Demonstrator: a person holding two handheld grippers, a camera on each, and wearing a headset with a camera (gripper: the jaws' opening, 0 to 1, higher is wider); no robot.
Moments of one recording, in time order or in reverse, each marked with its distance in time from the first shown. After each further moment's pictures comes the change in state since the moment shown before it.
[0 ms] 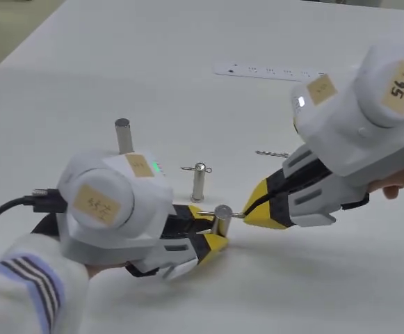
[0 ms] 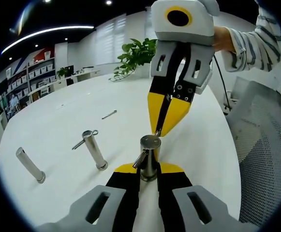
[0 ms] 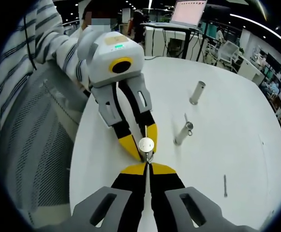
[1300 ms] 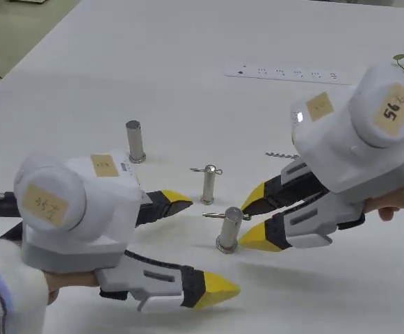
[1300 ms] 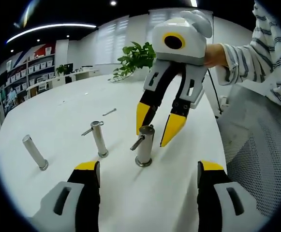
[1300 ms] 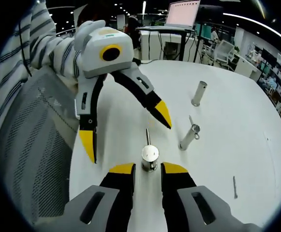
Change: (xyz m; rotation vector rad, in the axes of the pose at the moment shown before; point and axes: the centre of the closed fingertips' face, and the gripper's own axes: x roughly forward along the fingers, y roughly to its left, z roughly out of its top) left arm -0.031 -0.006 -0.011 -0.025 -0.002 -0.043; right arm 0.017 0.004 0.005 0.062 -0.055 -0.003
